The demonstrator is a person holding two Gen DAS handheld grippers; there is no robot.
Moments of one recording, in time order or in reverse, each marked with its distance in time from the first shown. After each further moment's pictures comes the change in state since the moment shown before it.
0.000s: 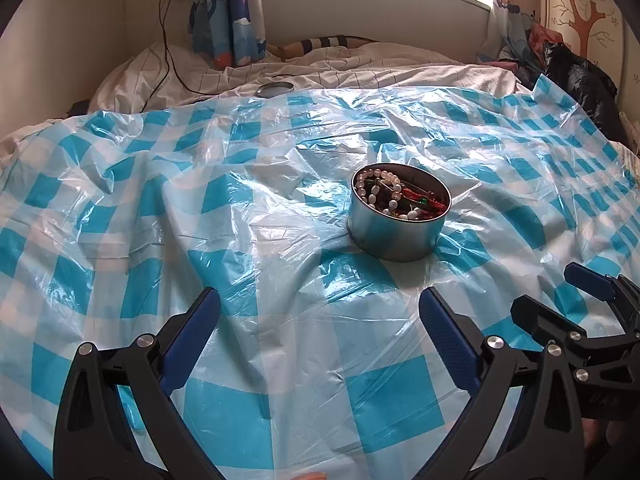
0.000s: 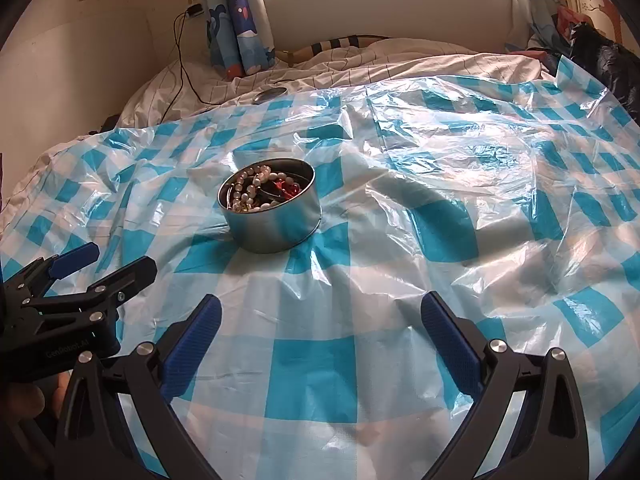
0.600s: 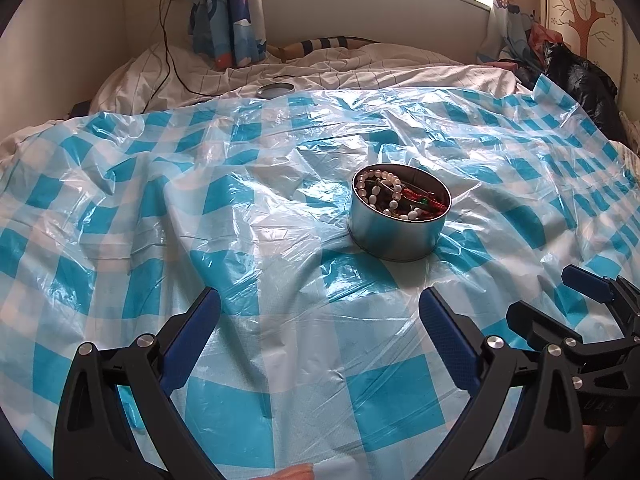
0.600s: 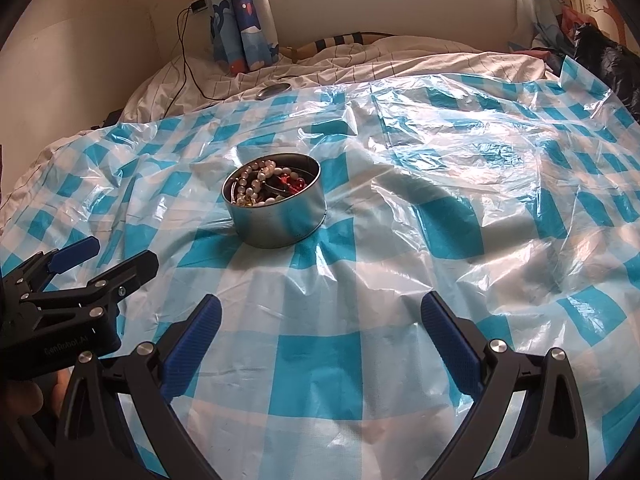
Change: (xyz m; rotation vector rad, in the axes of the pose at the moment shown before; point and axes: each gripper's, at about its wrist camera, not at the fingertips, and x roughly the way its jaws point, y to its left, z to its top) left arm -0.001 0.000 0.000 0.000 0.000 0.000; right arm 0.002 0.003 -0.001 -0.008 0.011 0.006
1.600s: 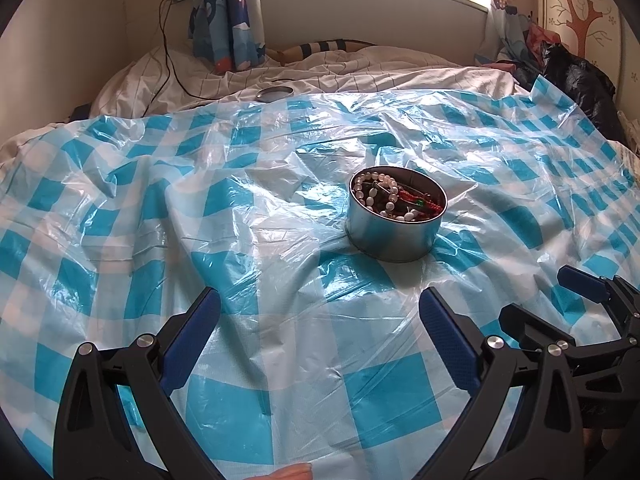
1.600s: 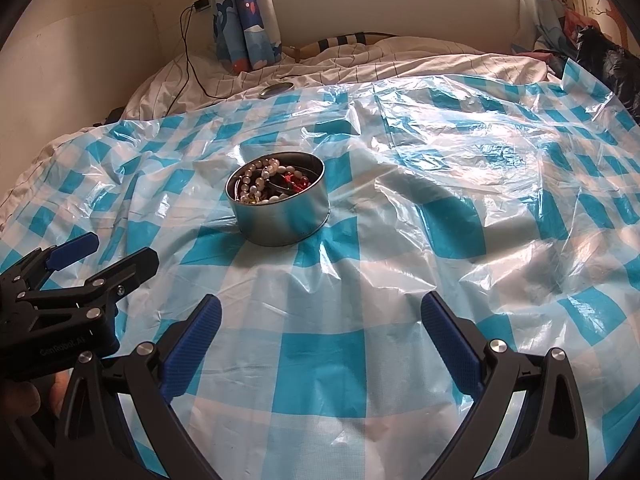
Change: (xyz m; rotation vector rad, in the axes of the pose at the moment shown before) left arm -0.007 0.000 0.002 0.002 -0.008 -0.001; right arm -0.001 0.004 -0.002 -0.009 0.000 0.000
